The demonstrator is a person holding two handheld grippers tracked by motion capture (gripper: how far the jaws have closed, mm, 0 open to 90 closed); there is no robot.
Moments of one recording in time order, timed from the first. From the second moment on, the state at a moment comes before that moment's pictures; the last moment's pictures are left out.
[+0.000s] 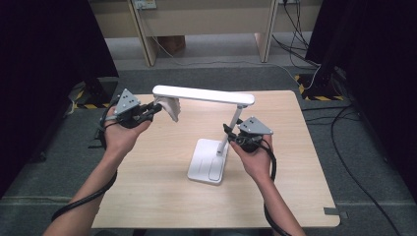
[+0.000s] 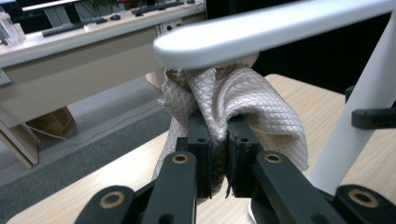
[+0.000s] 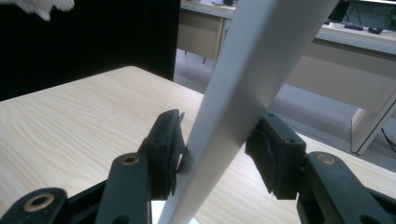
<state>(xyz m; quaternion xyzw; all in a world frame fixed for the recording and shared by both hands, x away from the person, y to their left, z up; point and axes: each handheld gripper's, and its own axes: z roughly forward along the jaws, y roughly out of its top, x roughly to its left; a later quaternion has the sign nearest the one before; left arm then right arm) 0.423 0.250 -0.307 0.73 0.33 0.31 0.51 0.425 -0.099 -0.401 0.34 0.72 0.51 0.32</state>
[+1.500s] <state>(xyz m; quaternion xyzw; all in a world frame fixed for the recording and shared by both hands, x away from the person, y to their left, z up) 0.414 0.229 -0.297 0.72 0.34 0.34 0.51 0.424 -0.091 -0.405 0.35 0.73 0.50 0.32</state>
